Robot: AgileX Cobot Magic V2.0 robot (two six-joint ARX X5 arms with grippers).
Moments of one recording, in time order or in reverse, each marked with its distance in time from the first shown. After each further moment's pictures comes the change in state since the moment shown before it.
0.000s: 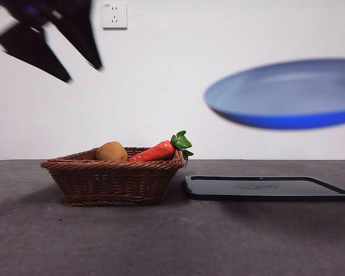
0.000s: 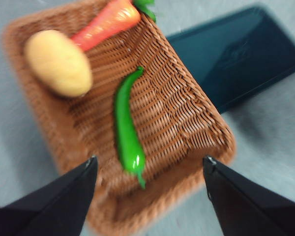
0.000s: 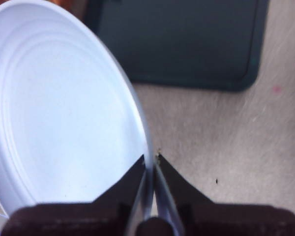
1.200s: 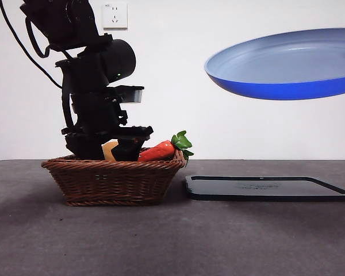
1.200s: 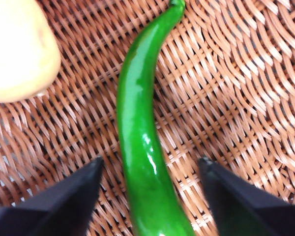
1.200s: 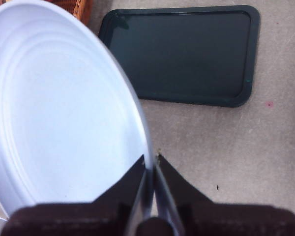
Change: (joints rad) left arm -0.072 0.528 0.142 0.116 -0.201 0.047; right arm 0.000 -0.058 0.030 -0.020 0.003 0.018
